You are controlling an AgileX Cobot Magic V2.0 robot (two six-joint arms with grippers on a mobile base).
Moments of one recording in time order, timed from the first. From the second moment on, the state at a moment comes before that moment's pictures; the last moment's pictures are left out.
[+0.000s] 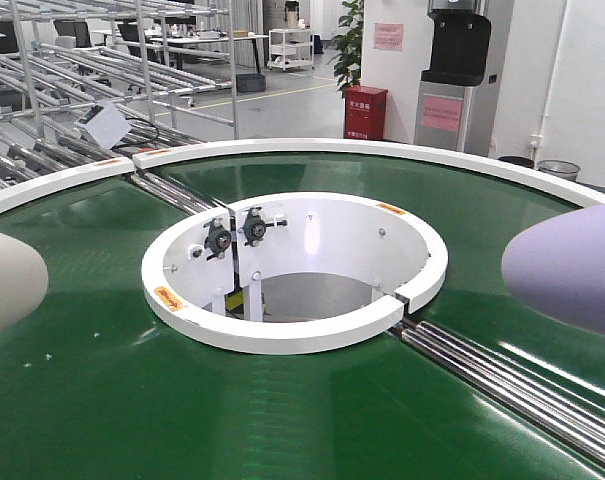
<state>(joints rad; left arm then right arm) -0.11 0.74 -1.04 -0.29 0.58 0.32 0.19 0.79 -1.10 0.19 0.61 -0.14</state>
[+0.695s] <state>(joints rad) -0.11 0.74 -1.04 -0.29 0.58 0.32 0.19 0.79 -1.10 0.19 0.61 -0.14</state>
